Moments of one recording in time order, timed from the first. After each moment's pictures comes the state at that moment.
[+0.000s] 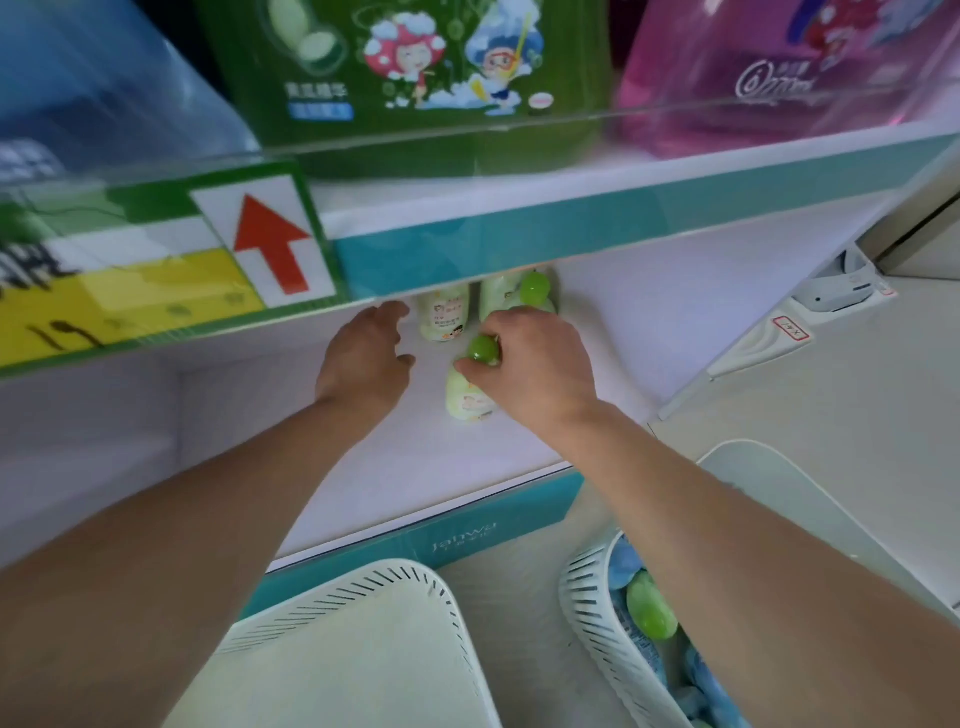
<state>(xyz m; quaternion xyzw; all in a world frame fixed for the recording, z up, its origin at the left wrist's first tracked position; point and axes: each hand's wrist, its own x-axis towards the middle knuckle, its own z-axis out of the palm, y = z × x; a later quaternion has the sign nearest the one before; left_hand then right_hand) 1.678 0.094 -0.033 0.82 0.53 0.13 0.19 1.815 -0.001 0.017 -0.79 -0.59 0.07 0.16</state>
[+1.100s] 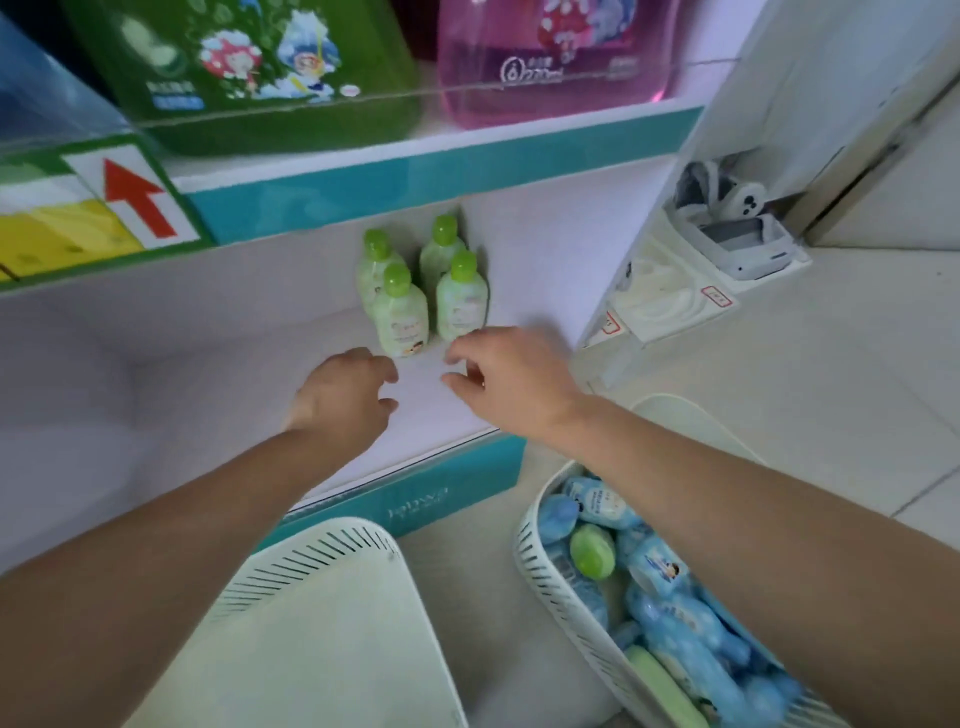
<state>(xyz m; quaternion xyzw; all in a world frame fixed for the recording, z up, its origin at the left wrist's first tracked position) 1.681 0.022 -0.016 0.87 0.47 0.00 0.14 1.841 -0.067 0.025 -0.73 -0.67 0.10 0.14</state>
